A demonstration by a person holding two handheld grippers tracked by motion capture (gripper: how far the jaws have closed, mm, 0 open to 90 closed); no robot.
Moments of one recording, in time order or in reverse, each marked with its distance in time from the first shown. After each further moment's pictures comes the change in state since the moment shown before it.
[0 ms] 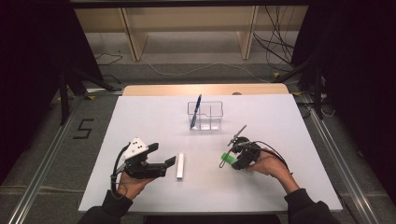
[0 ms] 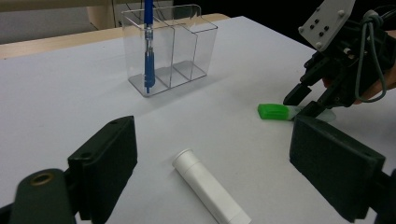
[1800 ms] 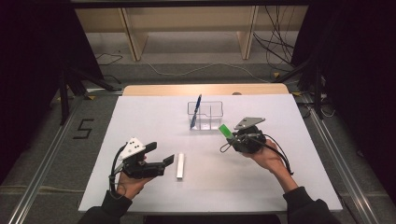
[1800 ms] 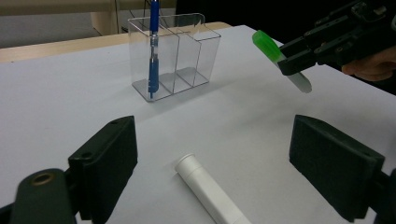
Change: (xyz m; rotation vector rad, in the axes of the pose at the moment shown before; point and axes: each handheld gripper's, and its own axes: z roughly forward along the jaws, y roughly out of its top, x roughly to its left) left arm 0.003 0.000 -0.004 -0.030 0.004 -0.020; right arm -0.004 0.004 -0.043 -0.513 -0.156 0.054
